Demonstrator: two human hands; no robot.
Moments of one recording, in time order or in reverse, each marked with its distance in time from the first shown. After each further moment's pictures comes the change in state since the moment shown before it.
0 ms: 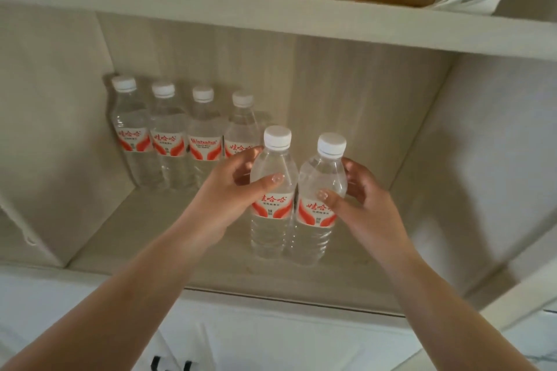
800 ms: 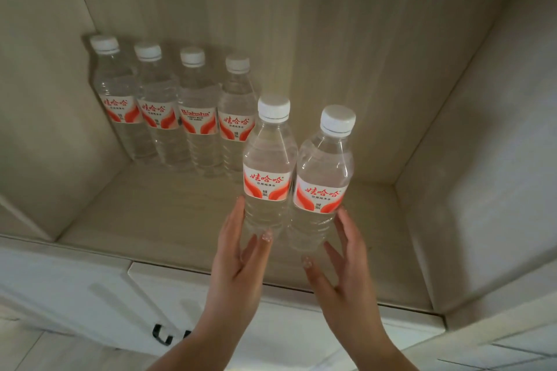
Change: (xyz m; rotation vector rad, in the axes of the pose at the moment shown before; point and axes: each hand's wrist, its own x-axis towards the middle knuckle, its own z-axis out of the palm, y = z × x) left_hand -0.072 -0.093 0.061 -0.139 0.327 -0.002; right_hand -0.079 0.069 0.044 0.190 -0.018 -0.037
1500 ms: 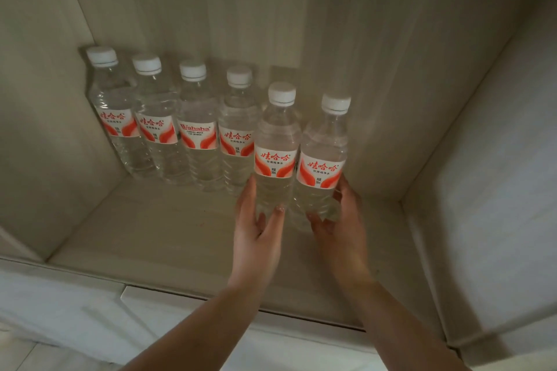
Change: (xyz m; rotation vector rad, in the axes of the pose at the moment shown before) left_hand 0.067 -0.004 0.028 0.076 0.155 -0.042; right_hand 0.098 0.022 0.009 -0.145 0.119 0.071
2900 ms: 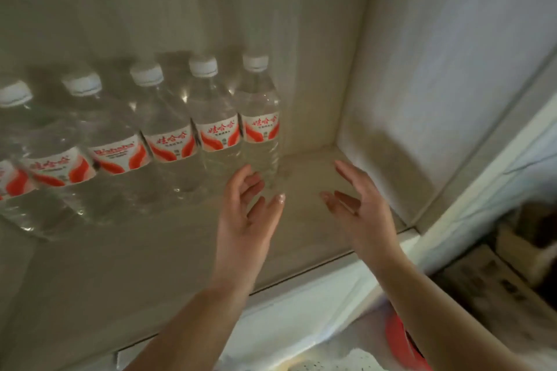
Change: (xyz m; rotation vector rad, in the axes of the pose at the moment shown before) left_hand -0.001 0.024 -0.022 -0.094 -0.531 0.027; right_hand -0.071 -0.021 -0.035 -0.078 0.332 0.054
